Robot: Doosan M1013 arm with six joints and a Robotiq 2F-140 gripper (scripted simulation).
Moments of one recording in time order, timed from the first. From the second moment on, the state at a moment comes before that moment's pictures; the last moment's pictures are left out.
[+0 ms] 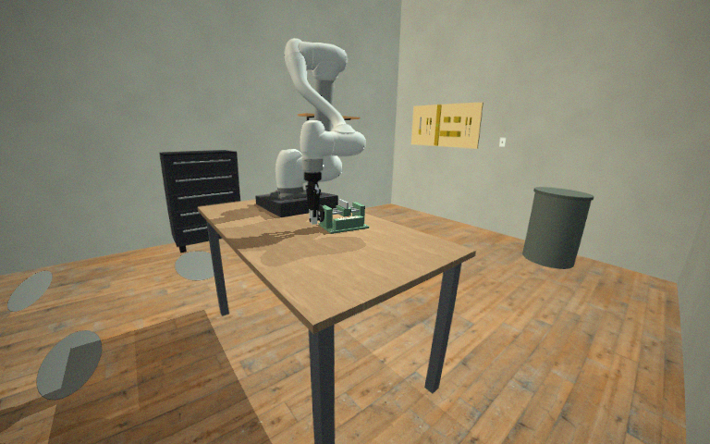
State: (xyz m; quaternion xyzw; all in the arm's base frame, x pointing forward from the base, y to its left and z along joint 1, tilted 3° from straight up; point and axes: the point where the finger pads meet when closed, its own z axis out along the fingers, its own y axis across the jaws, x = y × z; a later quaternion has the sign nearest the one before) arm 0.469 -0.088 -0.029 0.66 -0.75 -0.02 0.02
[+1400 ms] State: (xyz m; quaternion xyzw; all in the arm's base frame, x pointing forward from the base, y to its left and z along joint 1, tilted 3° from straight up) arm 0.454 -0.085 0.021 0.66 -0.75 -0.02 0.03
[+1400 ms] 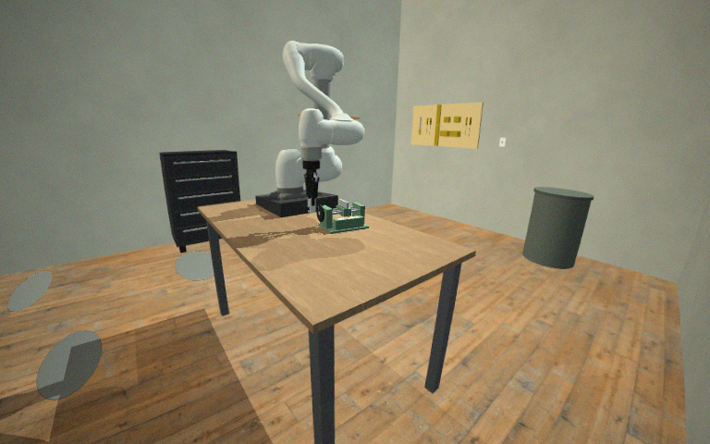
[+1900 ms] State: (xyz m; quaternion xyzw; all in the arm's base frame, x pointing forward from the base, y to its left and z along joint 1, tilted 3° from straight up) arm 0.480 -0.088 0.023 0.66 -0.75 -0.02 0.03
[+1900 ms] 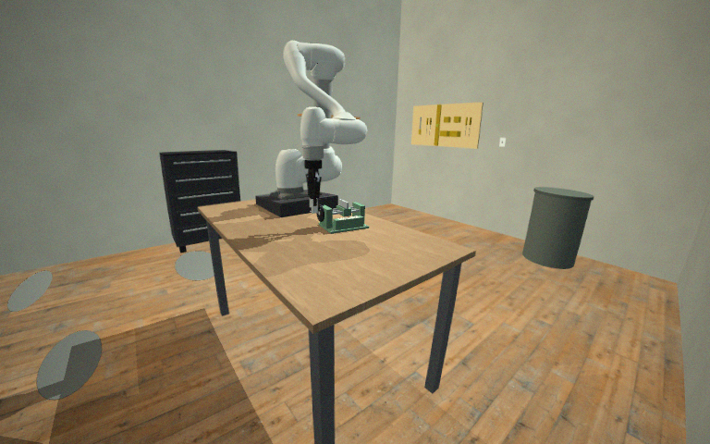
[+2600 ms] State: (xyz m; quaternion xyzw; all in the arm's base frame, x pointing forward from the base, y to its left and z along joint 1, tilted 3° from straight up) arm 0.495 -0.090 0.007 0.66 -0.75 -0.02 0.03
